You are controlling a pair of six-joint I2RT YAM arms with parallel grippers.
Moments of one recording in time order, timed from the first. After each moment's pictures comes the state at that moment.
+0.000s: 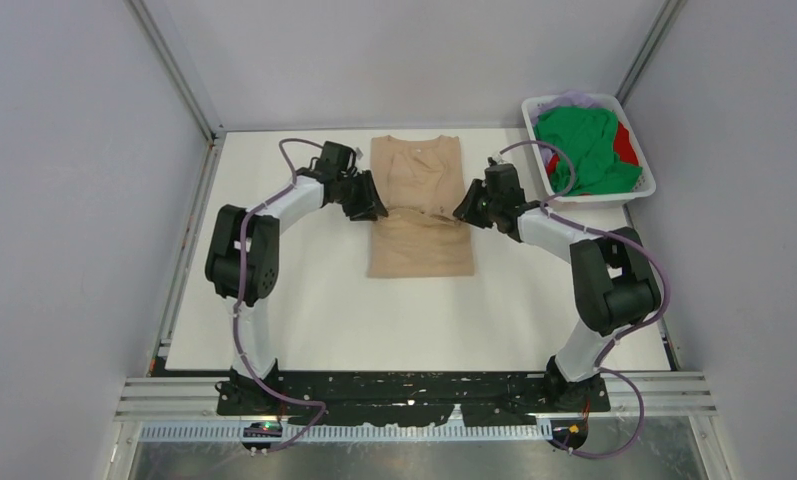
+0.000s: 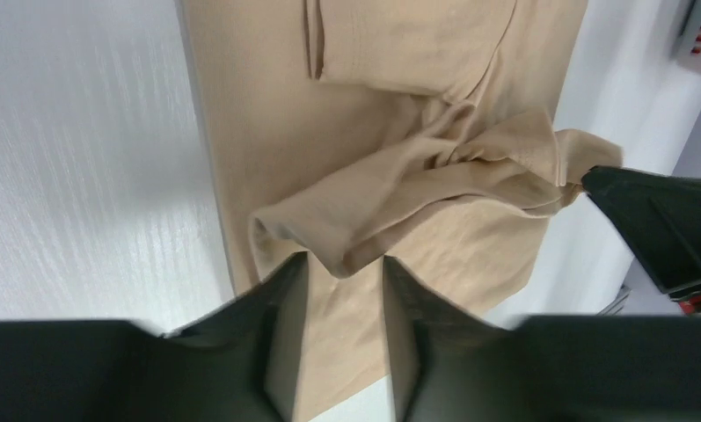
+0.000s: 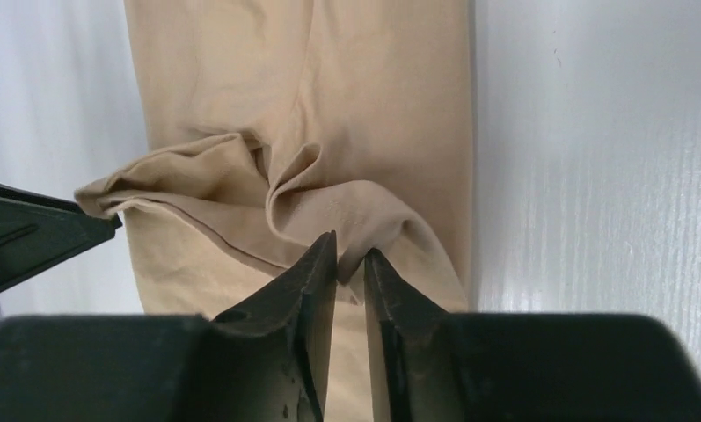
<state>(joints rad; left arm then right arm) -0.33 1.99 1.45 -0.40 0.38 -0.60 0.32 1.70 1.02 -0.02 -0.10 0.63</state>
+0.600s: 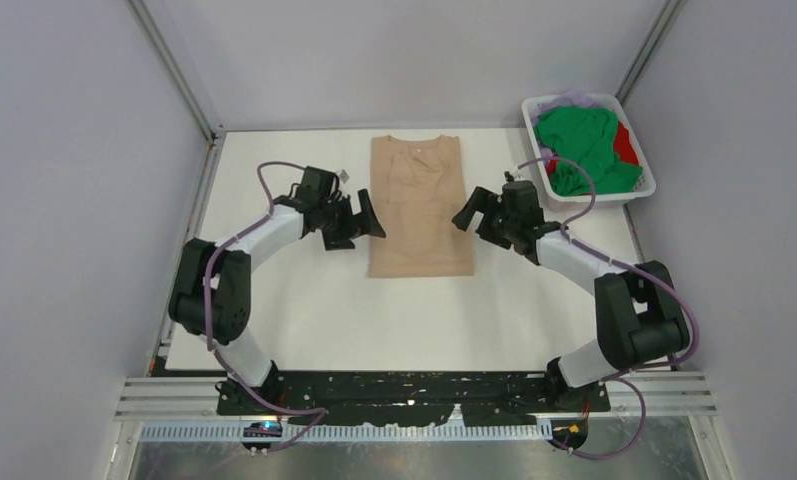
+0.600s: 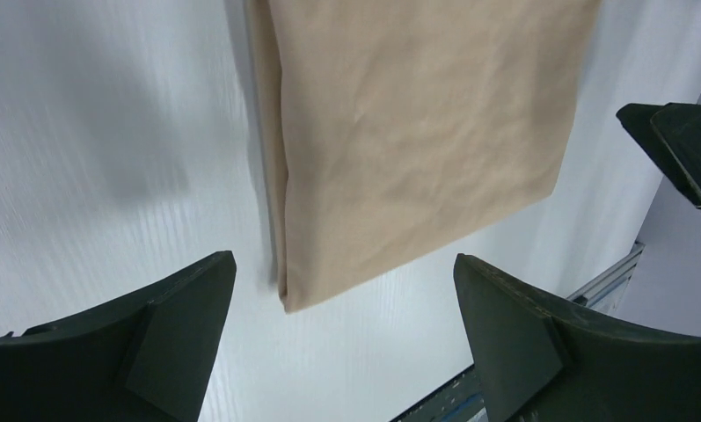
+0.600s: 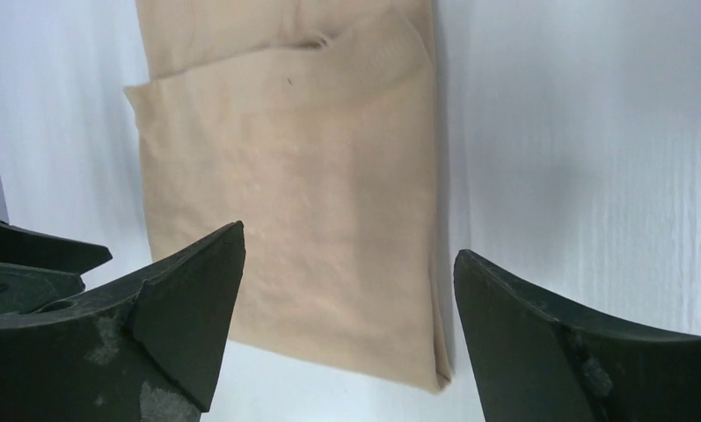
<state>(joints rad) -0.33 1.75 1.19 -0.37 0.38 -0.58 0.29 1.55 0.88 0.01 -0.13 0.65</state>
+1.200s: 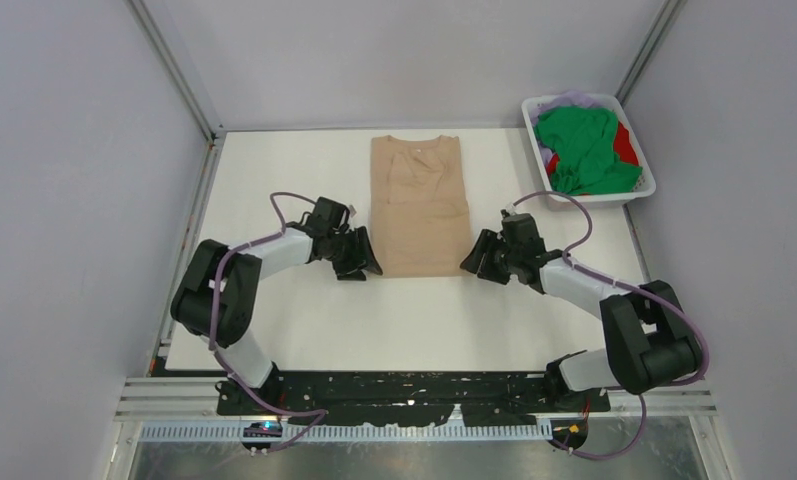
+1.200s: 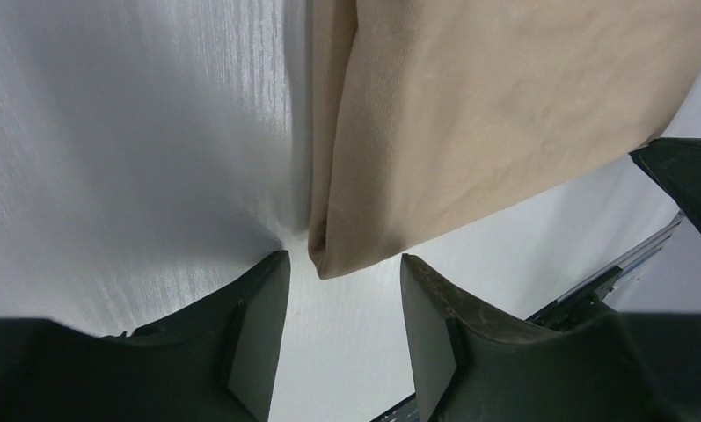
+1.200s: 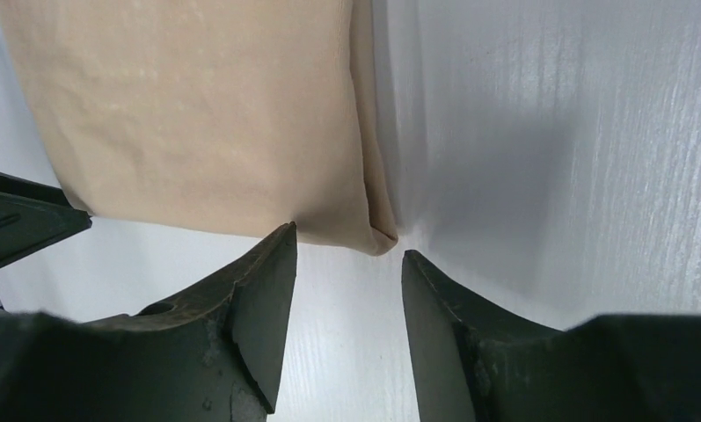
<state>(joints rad) -0.40 1.68 0.90 -0.28 0.39 -0.66 0.32 1.37 0.60 -0.07 -0.20 0.66</state>
